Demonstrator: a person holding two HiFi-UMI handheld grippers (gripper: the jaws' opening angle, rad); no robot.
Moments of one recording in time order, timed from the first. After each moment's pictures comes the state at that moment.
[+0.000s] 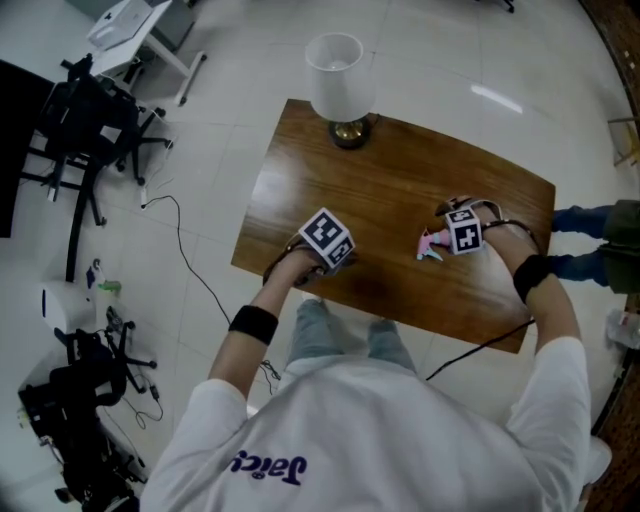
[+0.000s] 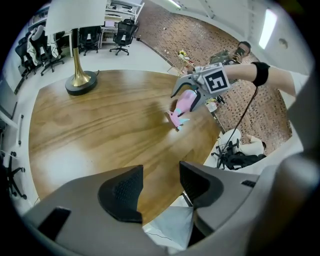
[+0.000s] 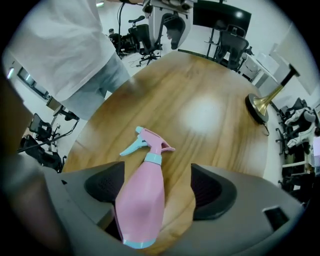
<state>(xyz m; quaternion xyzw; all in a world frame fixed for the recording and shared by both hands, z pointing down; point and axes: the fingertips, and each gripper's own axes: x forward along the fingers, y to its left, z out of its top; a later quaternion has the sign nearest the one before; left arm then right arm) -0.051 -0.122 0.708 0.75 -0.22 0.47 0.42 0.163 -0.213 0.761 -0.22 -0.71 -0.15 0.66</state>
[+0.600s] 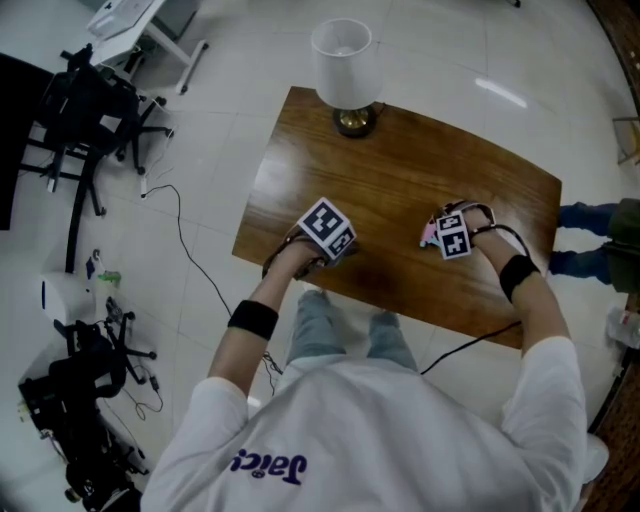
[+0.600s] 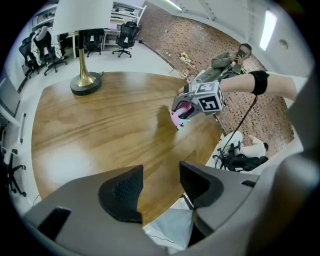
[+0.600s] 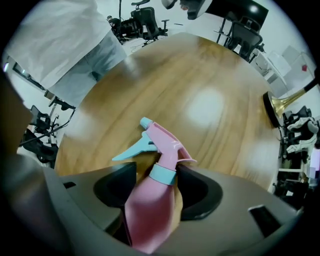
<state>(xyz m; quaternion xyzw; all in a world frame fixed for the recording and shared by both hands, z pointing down) -0.058 -0.122 0.706 0.75 -0.23 0.46 0.42 0.164 -0.198 0.807 -0.21 -0.65 -0.19 0.70</state>
